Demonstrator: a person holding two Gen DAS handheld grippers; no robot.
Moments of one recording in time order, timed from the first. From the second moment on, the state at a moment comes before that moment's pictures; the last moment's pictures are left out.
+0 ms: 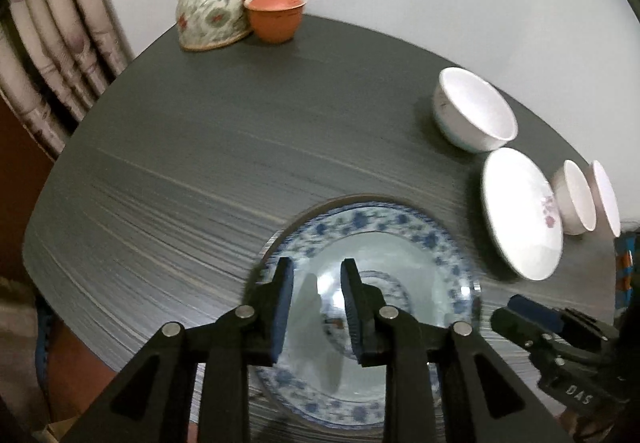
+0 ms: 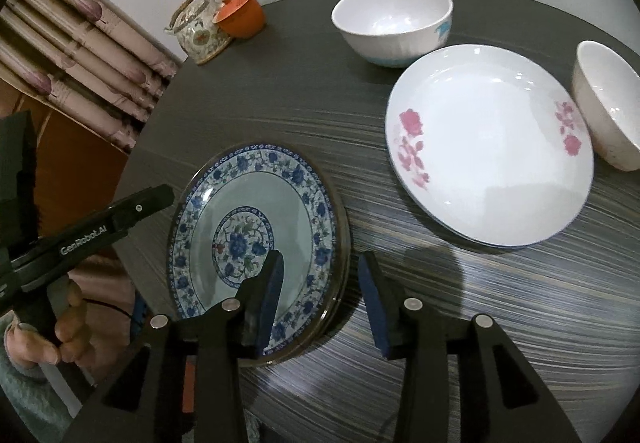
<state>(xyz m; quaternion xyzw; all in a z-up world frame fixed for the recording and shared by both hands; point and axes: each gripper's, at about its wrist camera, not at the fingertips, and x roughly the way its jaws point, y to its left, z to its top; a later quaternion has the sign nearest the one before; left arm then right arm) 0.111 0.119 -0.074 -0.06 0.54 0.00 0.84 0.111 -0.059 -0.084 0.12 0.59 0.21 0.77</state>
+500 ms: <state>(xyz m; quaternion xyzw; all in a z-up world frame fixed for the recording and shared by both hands) 0.105 0.030 -0.067 -0.04 0.54 -0.05 0.84 0.096 -0.128 -0.072 0.10 0.55 0.15 0.82</state>
